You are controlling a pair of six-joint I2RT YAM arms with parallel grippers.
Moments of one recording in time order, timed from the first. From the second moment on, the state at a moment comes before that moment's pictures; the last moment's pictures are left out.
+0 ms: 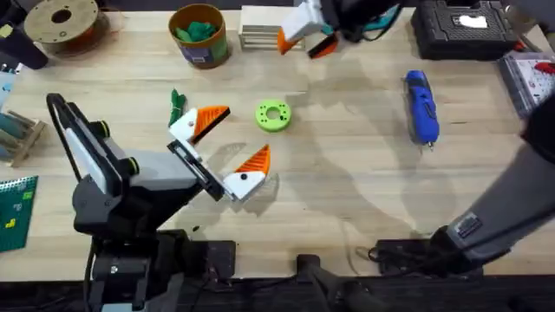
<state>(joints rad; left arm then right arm) 0.05 0.01 0.02 -0.09 0.85 -0.02 0.29 1.96 1.77 -1.00 -0.68 0.00</state>
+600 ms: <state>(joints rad) 0.05 0.01 0.02 -0.09 0.85 -0.02 0.30 1.71 1.78 -1.13 -0.31 -0.01</state>
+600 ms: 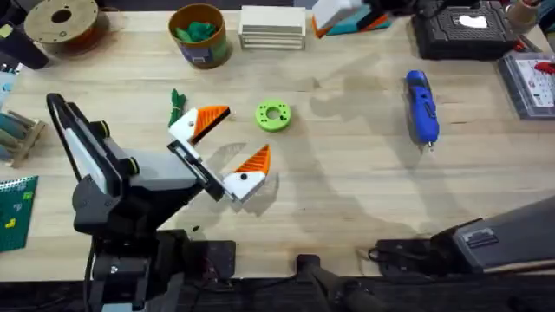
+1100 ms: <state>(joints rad) 0.05 0.01 0.02 -0.09 0.85 -0.02 0.34 1.61 1.78 -1.29 -0.30 -0.05</state>
